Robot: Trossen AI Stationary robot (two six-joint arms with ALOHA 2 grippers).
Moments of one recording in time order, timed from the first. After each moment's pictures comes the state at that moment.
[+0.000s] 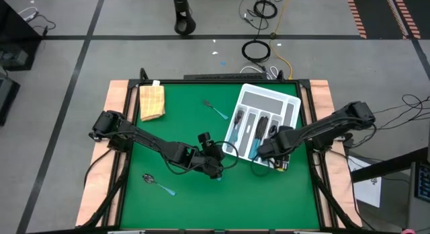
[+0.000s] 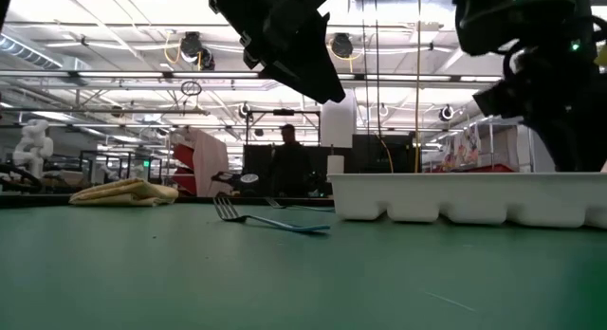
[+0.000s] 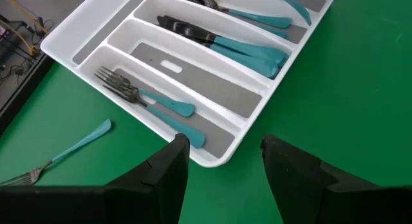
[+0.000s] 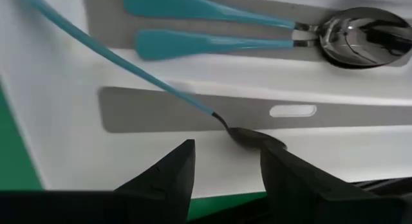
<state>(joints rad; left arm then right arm) -0.33 1.83 1.30 -0.33 -0.60 -0.28 0.26 1.49 0.90 -1.23 0.08 0.52</state>
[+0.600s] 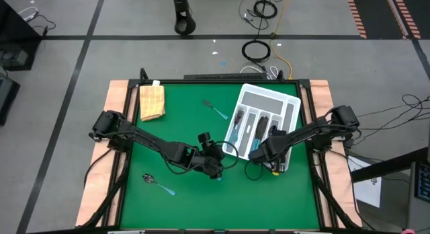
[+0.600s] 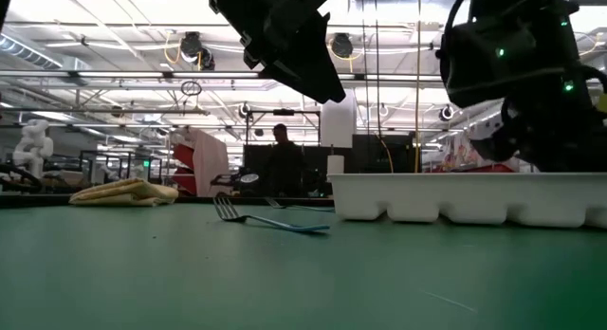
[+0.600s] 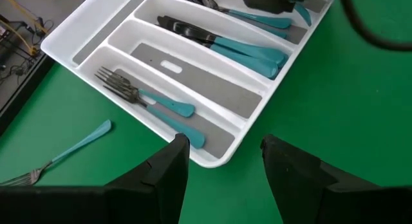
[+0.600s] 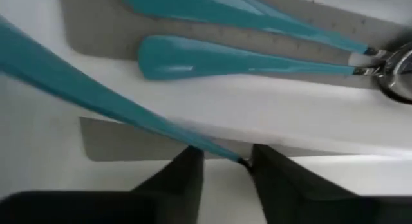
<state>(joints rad) -0.33 1.83 1.30 -0.32 -0.60 -0.28 0.26 1.69 0.90 -1.15 0.05 0.42</state>
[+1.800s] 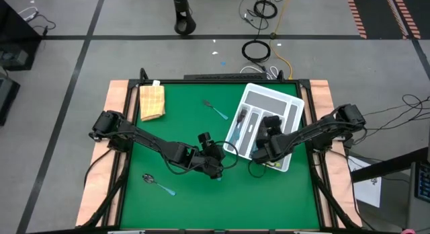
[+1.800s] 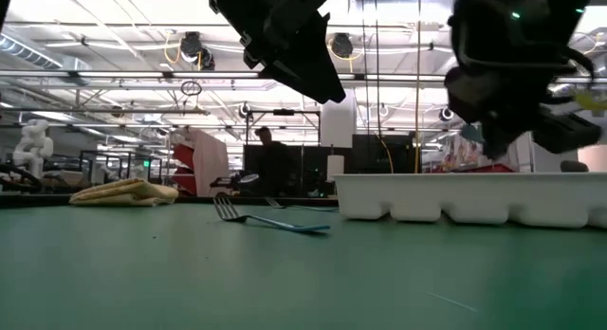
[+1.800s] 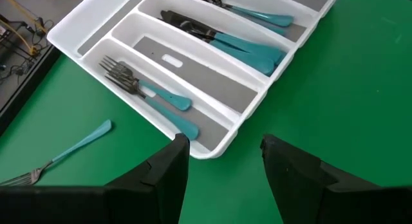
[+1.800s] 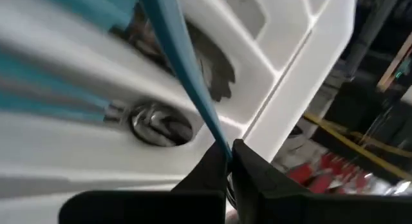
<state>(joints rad) -0.33 1.83 1.30 -0.32 -0.60 -0.28 0.29 1.61 0.95 -1.27 0.71 0.19</state>
